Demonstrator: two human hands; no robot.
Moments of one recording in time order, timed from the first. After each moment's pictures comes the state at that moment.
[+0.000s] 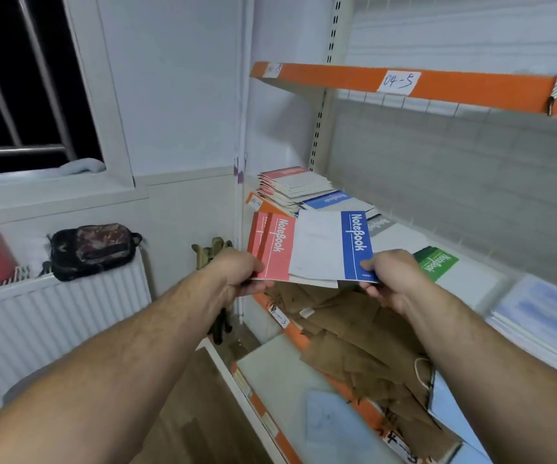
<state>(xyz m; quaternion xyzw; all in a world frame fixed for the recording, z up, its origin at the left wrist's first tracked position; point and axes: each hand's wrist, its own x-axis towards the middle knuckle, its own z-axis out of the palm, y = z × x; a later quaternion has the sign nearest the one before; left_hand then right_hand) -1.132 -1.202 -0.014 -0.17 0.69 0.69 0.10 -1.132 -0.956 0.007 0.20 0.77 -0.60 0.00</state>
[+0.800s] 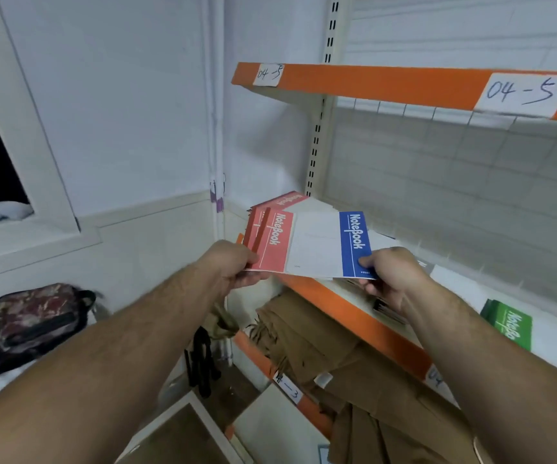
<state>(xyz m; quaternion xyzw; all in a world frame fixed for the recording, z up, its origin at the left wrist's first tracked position) -1.378 -1.257 0.006 -0.11 0.71 0.69 0.11 -1.343 -1.007 0.016 0.22 0.74 -0.63 -0.03</state>
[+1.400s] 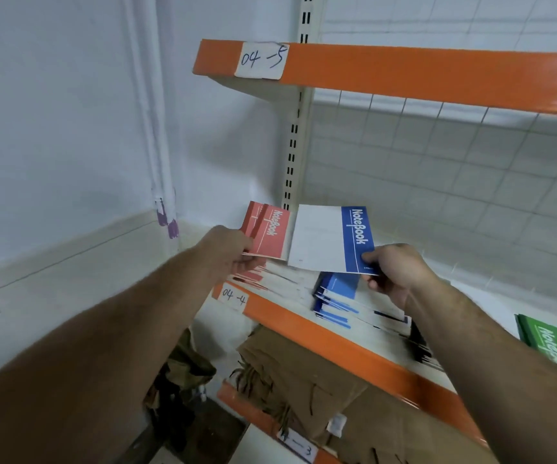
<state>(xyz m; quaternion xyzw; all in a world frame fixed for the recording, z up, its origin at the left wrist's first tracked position) -1.570 -1.255 0.016 -0.03 0.72 0.67 0.19 -1.459 -1.020 0.019 0.30 0.70 -0.64 -0.12</state>
